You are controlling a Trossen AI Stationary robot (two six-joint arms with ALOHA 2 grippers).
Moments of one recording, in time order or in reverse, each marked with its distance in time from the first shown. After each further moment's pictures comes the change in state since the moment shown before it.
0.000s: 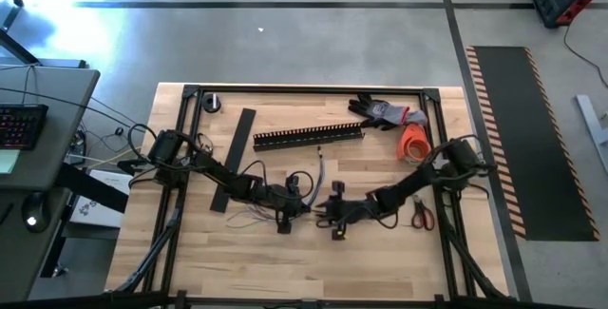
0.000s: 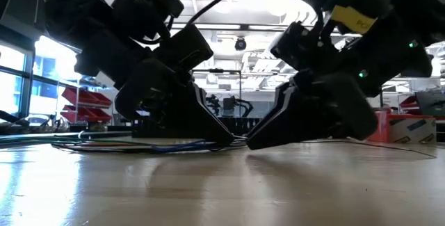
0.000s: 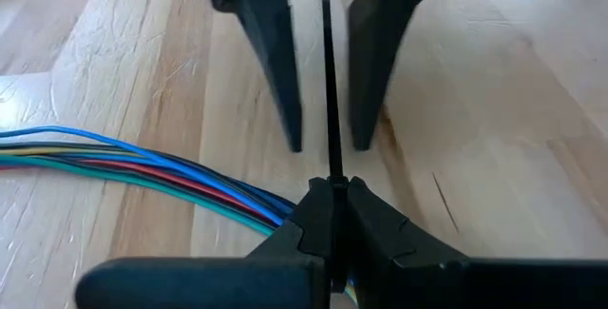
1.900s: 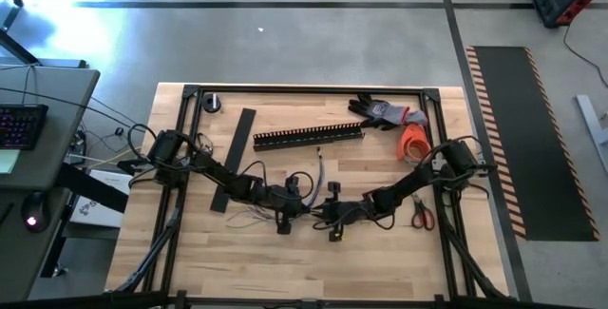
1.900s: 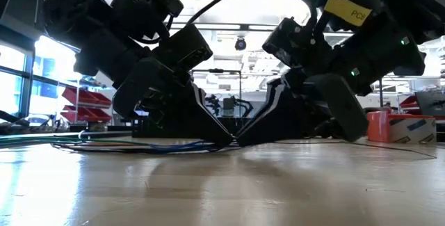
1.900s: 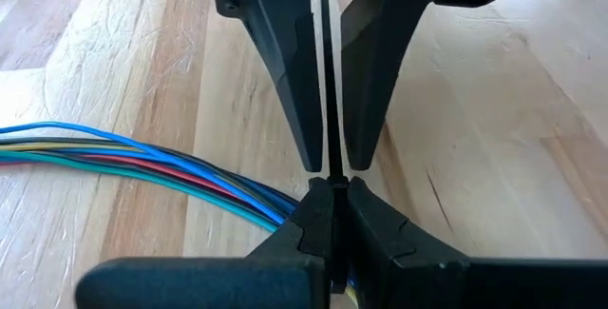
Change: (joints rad) left arm -0.001 -0.001 0.001 -0.009 -0.001 -0.009; right arm -0.003 0.021 0.048 -0.016 -0.003 -0.063
